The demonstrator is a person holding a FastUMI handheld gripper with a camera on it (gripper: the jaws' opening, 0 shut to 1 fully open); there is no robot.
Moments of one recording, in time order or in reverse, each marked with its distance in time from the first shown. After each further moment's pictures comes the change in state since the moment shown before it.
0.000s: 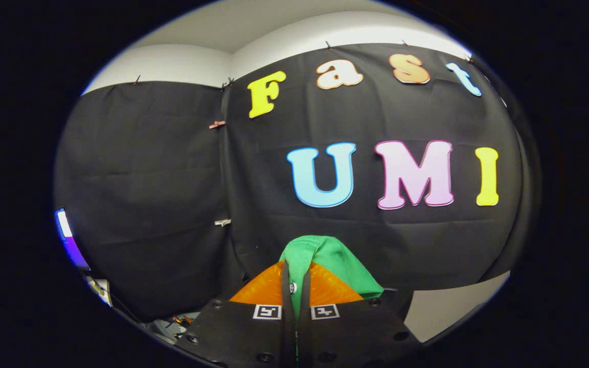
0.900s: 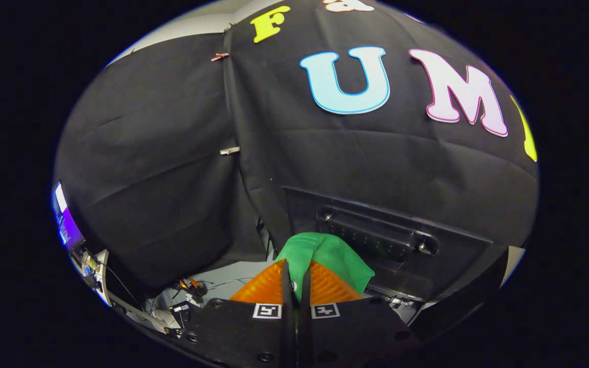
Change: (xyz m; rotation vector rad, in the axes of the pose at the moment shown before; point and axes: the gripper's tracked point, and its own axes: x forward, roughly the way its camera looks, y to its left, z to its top) arm 0.135 -0.034 -0.216 0.039 0.366 0.103
